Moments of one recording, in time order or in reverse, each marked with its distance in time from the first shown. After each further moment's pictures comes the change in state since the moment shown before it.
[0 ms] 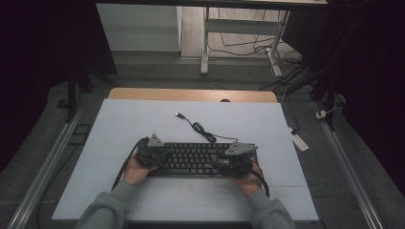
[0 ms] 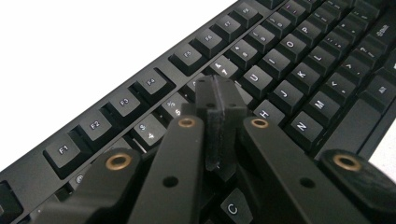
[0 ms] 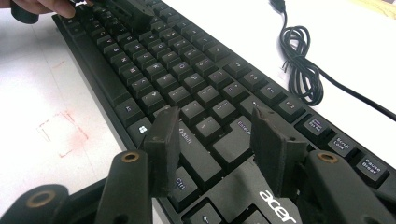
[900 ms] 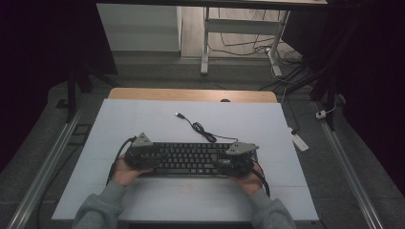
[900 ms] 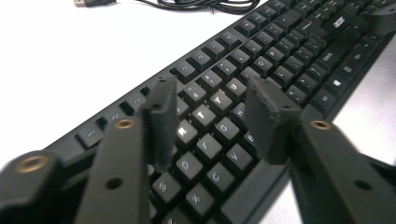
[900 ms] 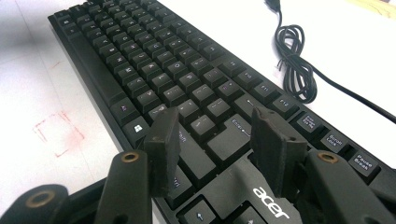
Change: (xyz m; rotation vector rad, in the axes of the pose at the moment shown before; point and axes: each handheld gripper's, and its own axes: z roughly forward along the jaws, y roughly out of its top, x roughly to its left) left arm 0.004 -0.007 -0.047 -0.092 -0.042 -0.053; right arm -0.003 -0.001 -0.002 0.000 -0.008 0.010
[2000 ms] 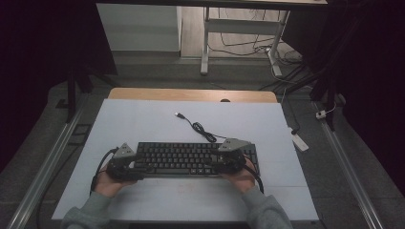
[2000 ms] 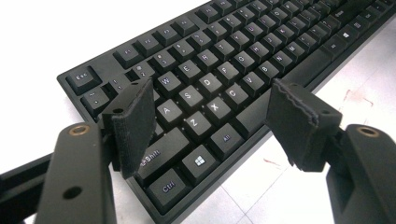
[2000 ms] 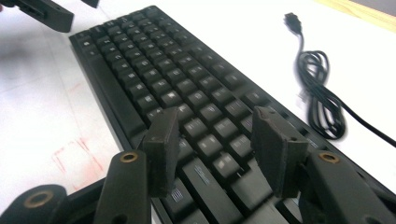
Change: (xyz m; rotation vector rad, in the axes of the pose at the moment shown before) left arm 0.004 -0.038 -0.030 0.034 0.045 -0.047; right arm 0.011 0.022 0.016 -0.024 0.057 -0.021
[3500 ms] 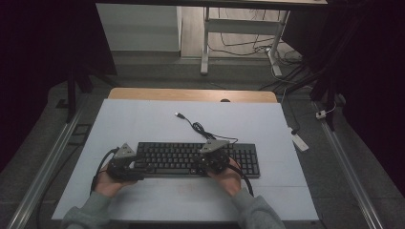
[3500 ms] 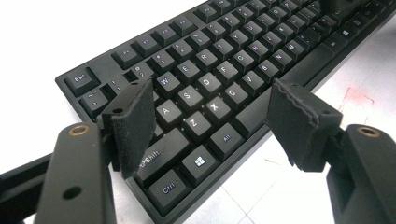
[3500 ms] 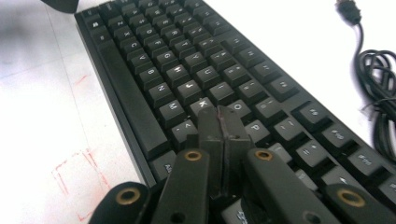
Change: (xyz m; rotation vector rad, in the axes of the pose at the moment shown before) left arm 0.000 0.000 0.001 0.004 -0.001 0.014; right arm 0.017 0.010 0.037 0.096 0.032 -0.051
